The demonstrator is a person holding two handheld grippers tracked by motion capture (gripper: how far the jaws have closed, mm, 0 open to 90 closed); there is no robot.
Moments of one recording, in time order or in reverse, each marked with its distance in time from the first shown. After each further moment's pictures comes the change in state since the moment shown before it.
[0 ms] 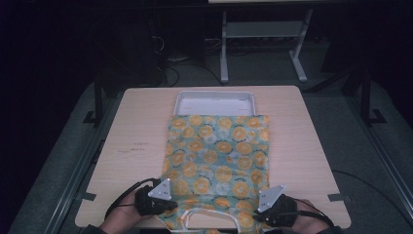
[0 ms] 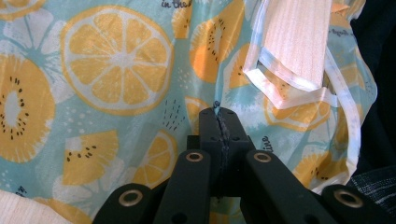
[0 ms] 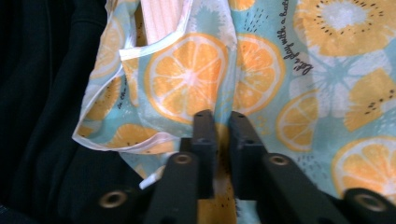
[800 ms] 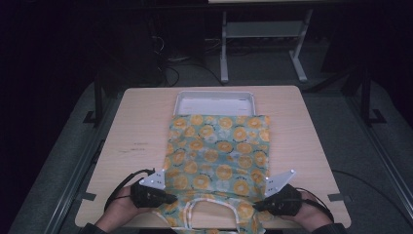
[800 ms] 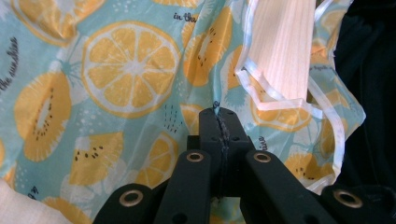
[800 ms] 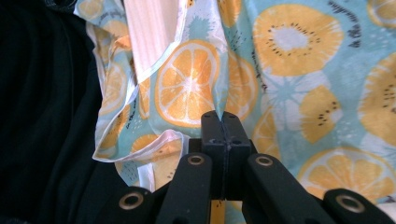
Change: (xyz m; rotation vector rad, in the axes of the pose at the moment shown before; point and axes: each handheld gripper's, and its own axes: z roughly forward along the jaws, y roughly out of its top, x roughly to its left) left arm 0.017 0.004 -0.019 -0.110 -0.061 -0.056; right arm -0.025 -0.001 -0.017 -0.129 0.050 0.107
